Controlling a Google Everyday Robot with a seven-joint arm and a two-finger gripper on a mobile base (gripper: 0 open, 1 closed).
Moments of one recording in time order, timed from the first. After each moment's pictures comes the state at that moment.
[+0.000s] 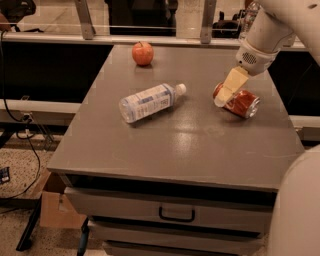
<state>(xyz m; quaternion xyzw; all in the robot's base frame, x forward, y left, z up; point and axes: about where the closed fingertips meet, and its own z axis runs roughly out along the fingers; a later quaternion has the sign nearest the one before) 0.641 -0.227 0.864 -0.39 0.91 0.03 0.10</state>
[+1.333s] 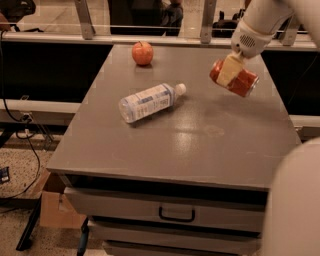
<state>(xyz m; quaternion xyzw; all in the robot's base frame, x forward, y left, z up) 0.655 -0.202 0.907 -0.46 0.87 0.03 0.15</state>
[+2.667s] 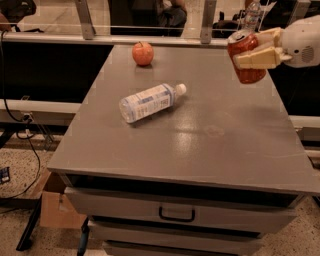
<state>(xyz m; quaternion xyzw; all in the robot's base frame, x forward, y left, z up) 0.616 -0.207 0.986 -0.49 0.68 0.21 0.50</state>
